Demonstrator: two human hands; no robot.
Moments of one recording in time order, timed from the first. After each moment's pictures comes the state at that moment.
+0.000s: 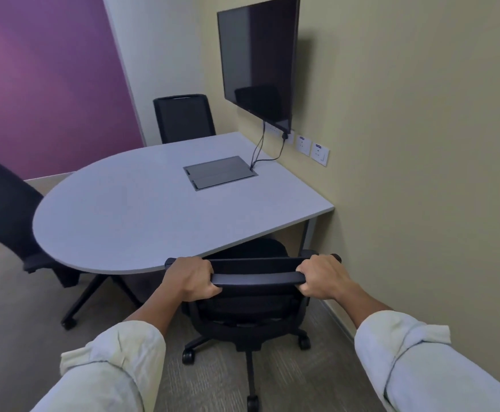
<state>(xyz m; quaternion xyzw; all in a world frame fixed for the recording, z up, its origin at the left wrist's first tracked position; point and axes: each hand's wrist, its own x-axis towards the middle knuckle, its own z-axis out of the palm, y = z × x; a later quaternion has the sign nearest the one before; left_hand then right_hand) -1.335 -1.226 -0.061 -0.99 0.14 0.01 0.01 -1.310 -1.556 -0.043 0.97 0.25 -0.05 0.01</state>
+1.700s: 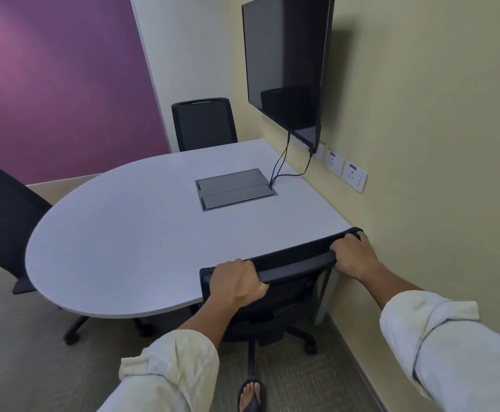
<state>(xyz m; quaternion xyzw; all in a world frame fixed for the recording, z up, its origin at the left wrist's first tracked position) -1.121 -1.339 -0.073 -1.00 0.01 -0.03 -0.06 -1.009 -1.607 -0.055 0.98 0.16 -0.04 0.10</state>
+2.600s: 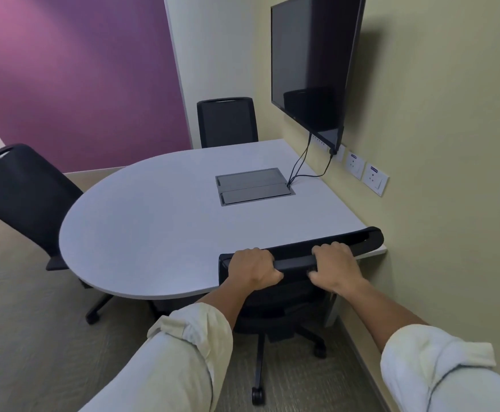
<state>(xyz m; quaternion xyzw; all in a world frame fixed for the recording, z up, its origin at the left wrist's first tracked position) -1.128 -1.337 -0.055 -1.00 0.02 -0.01 -0.07 -1.072 -1.542 -0.054 0.97 0.24 0.03 0.02</state>
